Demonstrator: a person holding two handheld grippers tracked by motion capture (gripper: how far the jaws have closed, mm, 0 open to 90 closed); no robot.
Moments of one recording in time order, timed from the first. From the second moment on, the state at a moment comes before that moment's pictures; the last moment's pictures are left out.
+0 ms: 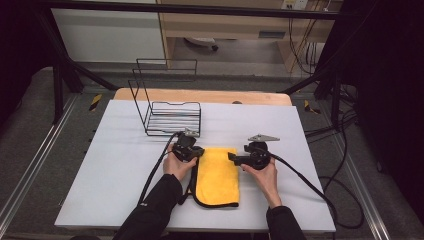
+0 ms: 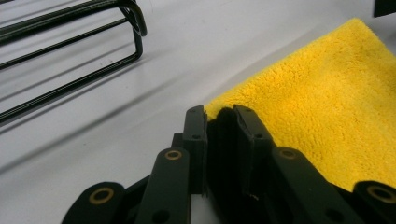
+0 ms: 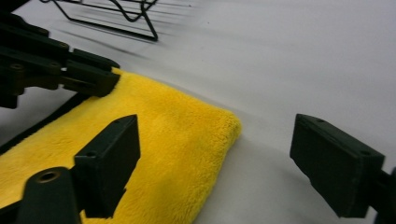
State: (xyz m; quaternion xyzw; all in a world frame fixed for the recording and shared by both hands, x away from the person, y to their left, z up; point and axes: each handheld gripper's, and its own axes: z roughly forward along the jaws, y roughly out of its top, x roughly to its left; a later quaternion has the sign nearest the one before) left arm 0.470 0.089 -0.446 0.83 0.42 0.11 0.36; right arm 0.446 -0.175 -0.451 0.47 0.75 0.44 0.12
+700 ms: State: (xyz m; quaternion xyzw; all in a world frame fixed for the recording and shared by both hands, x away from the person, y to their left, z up) left arm 0.467 0.091 -0.448 0.82 0.41 0.11 0.37; right arm 0.449 -0.167 -0.458 0.50 0.75 0.42 0.07
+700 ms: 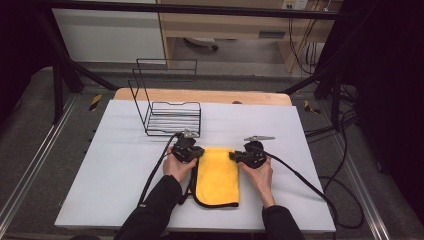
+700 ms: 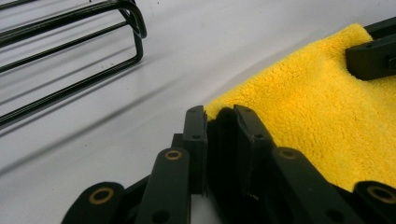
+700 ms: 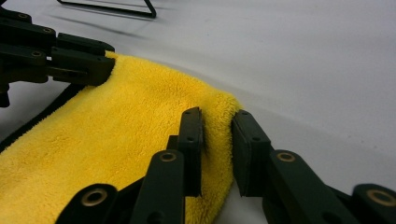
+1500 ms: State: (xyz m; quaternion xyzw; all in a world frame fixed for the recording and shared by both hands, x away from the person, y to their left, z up) left arm 0.446 0.113 -0.416 0.79 0.39 0.11 0.45; right arm 0.430 -0.170 -0.426 0.47 0.74 0.47 0.10
